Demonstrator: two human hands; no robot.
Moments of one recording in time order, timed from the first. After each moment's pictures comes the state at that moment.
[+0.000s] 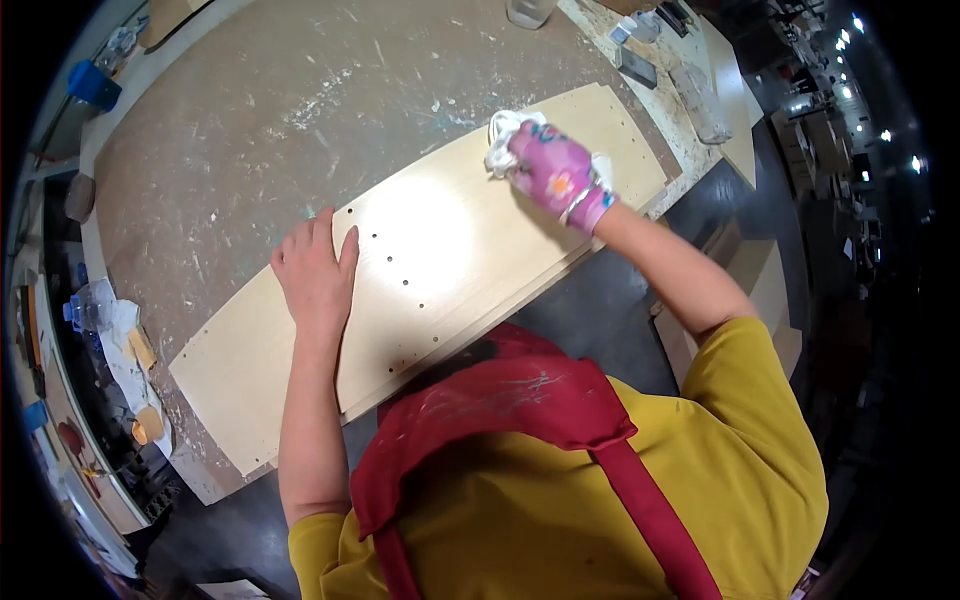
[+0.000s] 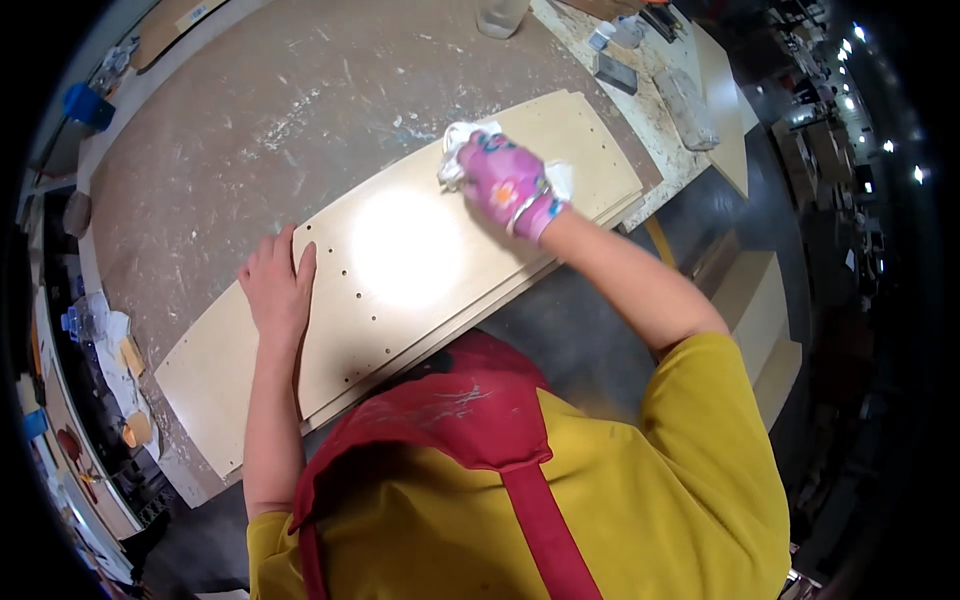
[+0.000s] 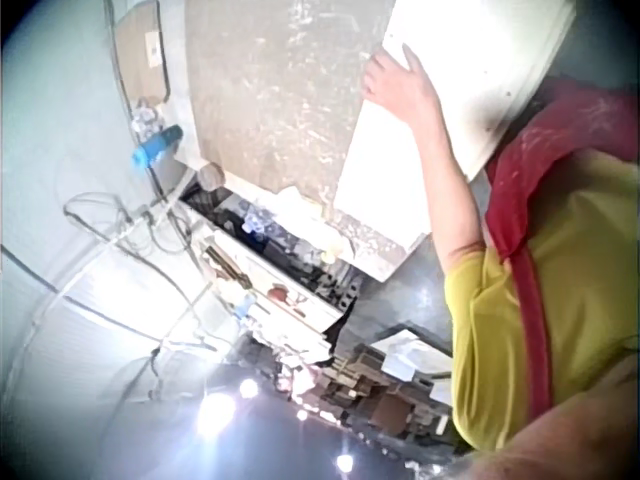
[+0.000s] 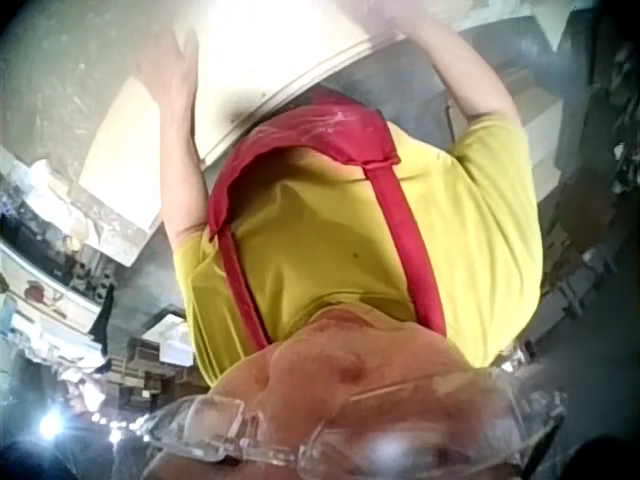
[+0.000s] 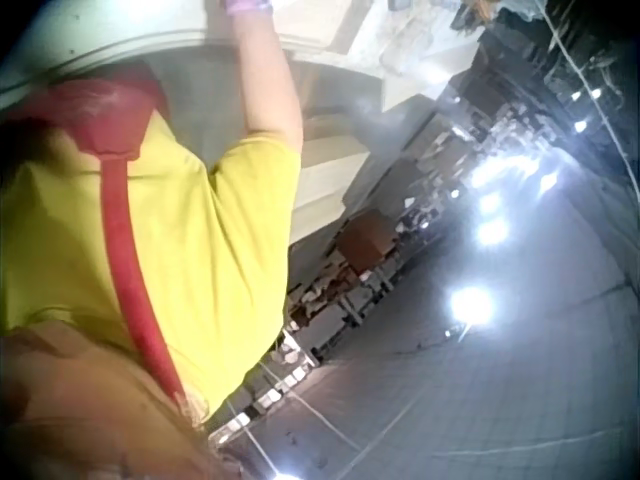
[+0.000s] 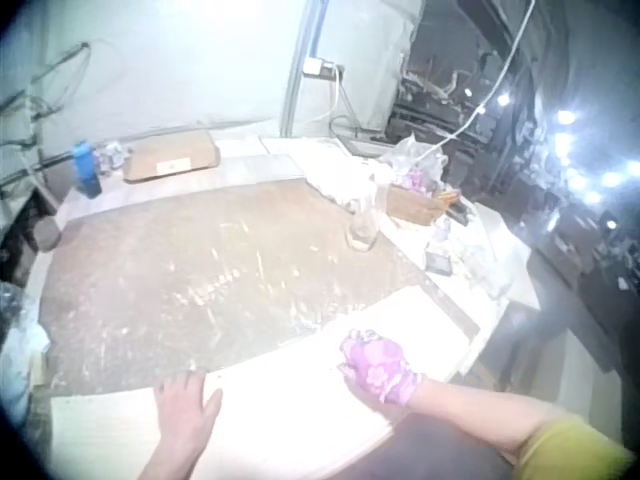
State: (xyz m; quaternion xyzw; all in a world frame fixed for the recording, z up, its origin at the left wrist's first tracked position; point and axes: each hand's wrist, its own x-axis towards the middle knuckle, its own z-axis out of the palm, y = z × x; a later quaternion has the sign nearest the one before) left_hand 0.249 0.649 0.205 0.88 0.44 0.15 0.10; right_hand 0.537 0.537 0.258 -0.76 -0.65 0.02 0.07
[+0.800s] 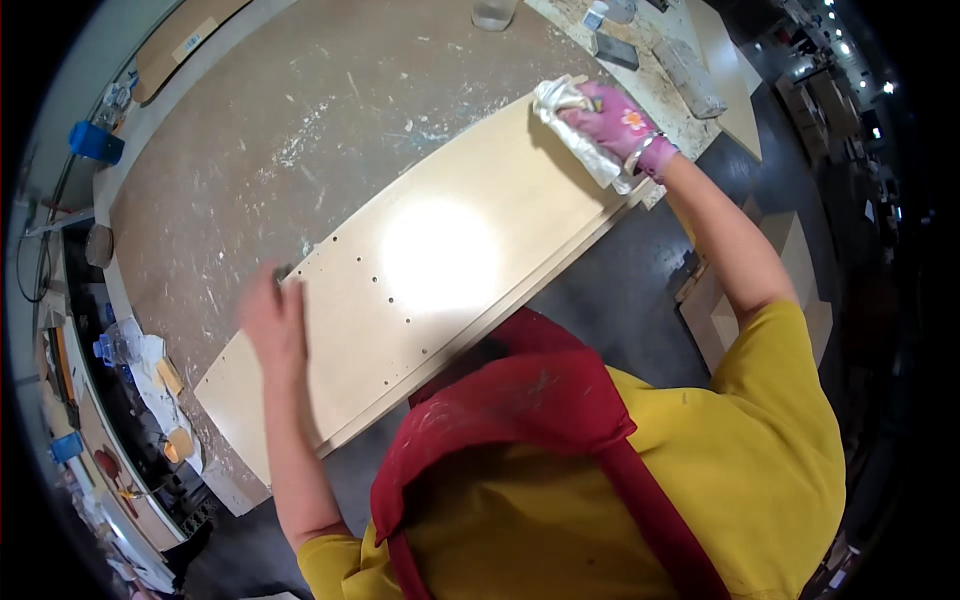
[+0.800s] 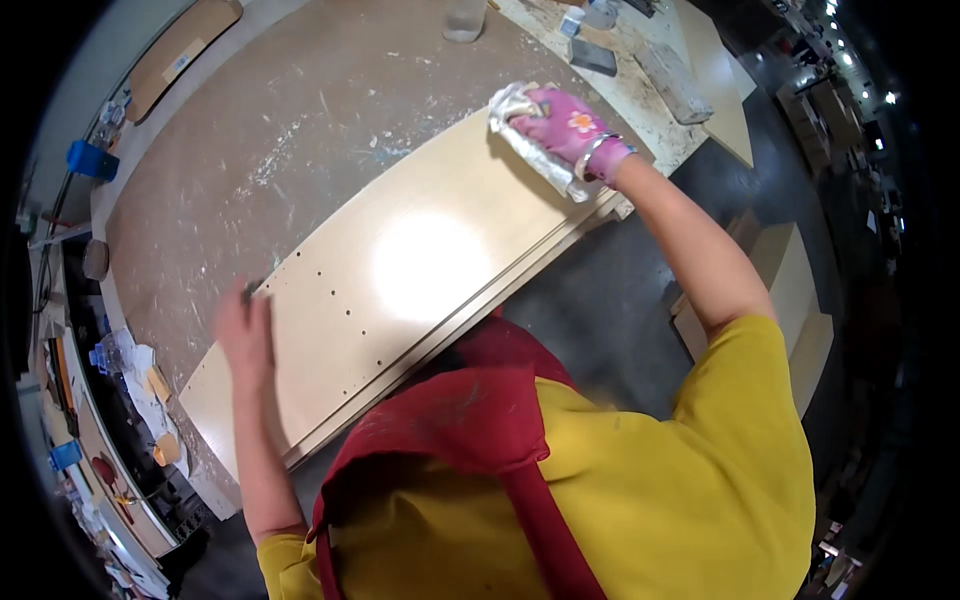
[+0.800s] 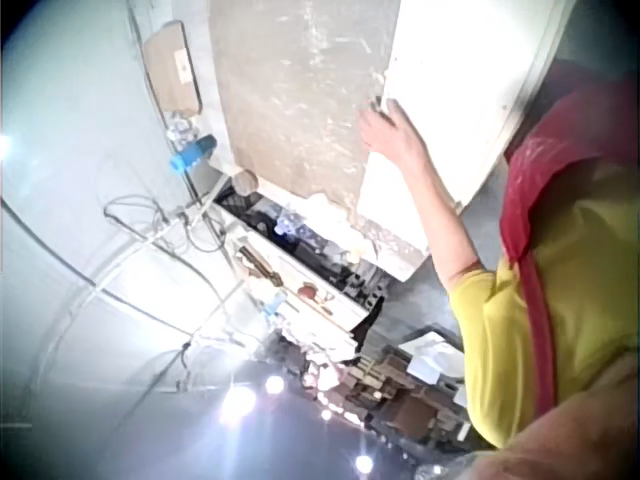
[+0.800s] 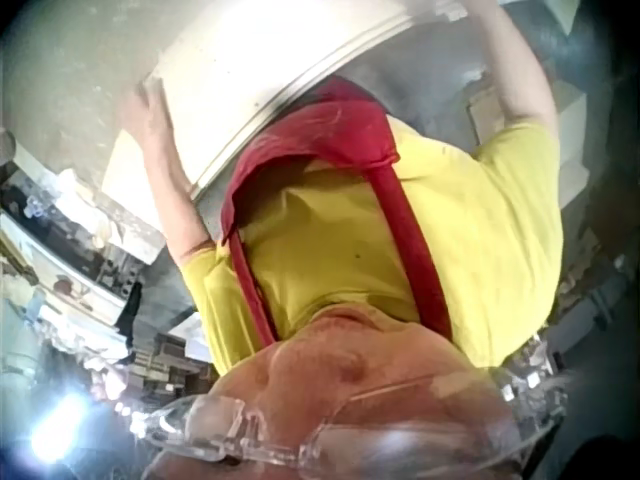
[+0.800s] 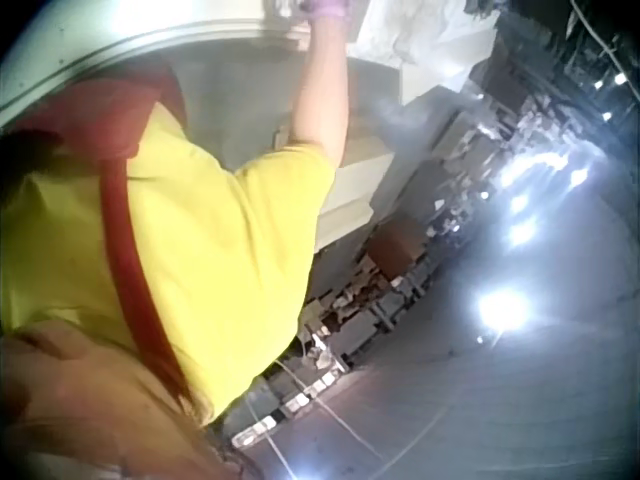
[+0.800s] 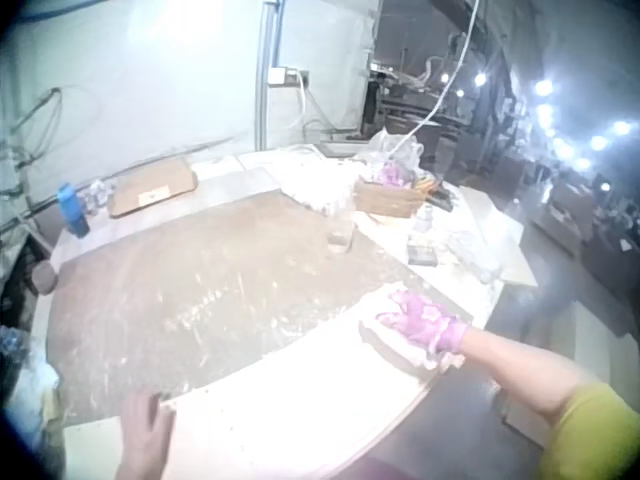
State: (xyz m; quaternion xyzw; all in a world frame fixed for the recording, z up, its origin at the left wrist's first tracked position) left_hand 0.207 0.663 0.226 0.83 0.49 0.15 0.22; right_hand 0.661 0.496 0.274 -0.83 -0.48 0.16 0.26
